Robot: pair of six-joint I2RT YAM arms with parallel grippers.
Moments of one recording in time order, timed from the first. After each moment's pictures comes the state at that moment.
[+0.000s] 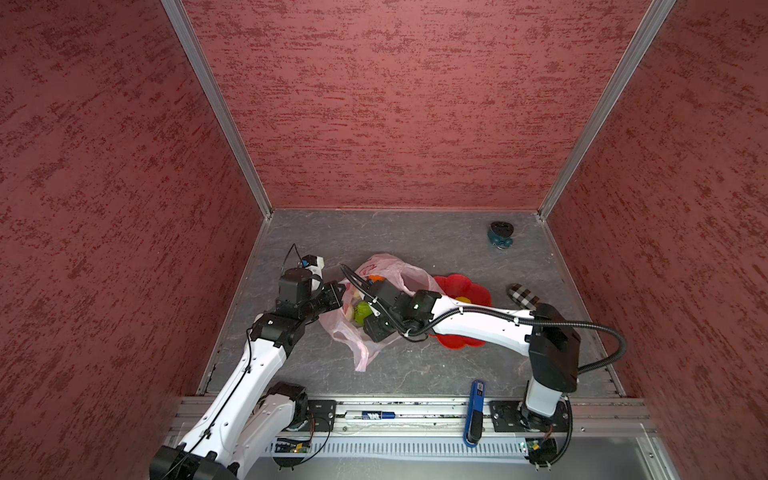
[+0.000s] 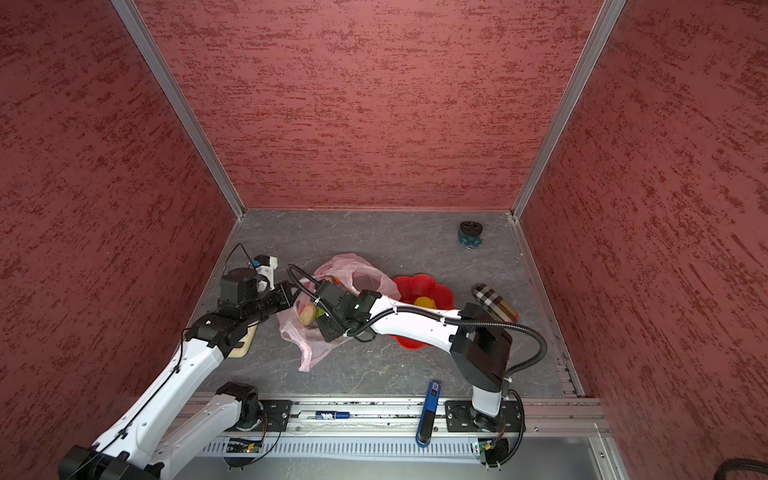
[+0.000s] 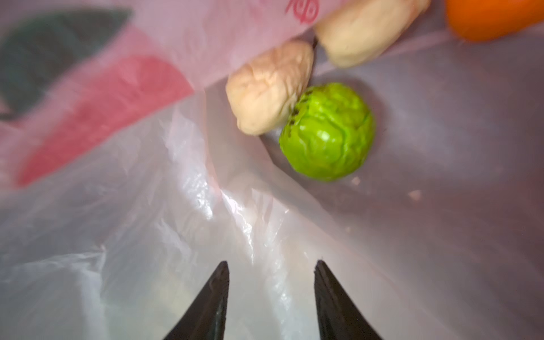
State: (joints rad) left arm -0.22 0.84 0.63 -0.40 0.27 -0.60; right arm 1.10 1.82 1.36 -0.56 -0.09 0.52
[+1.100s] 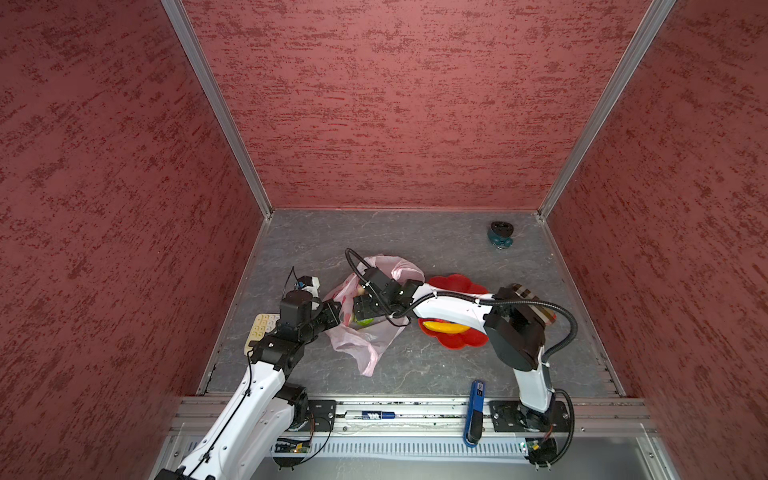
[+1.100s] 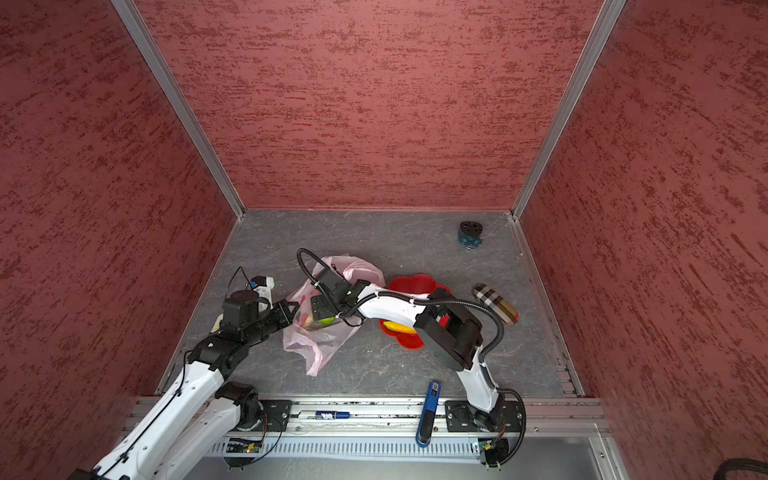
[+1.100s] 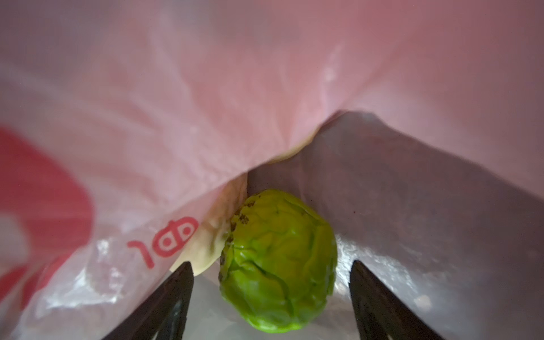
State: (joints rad) left arm -0.24 0.69 0.44 -0.37 0.21 -0.66; right arm 0.99 2.05 1.51 -0.40 -0.01 0.71
